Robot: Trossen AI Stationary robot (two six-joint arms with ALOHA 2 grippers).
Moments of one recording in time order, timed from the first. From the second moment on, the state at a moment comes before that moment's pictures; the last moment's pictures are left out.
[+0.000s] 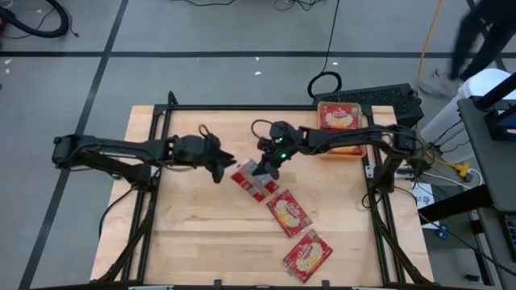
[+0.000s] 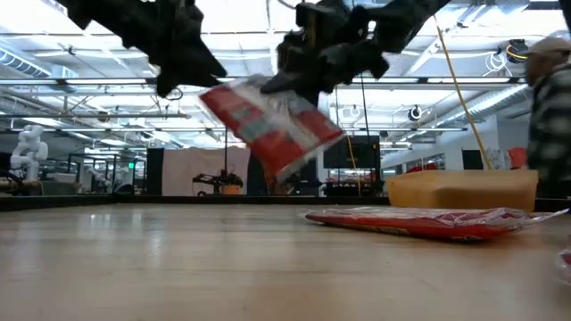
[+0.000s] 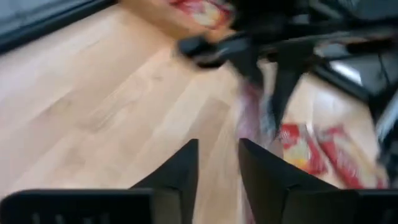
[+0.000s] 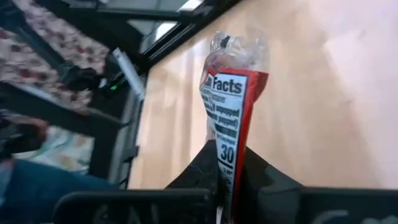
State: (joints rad) left arm 0.07 1.10 0.71 -0.12 -0.09 -0.46; right arm -0.22 1.74 1.12 0.06 -0.64 0.47
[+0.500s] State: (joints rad) left arm 0.18 0.96 0.71 -0.13 -0.08 -1.01; right arm -0.27 1.21 1.12 -0.29 -0.07 0.21
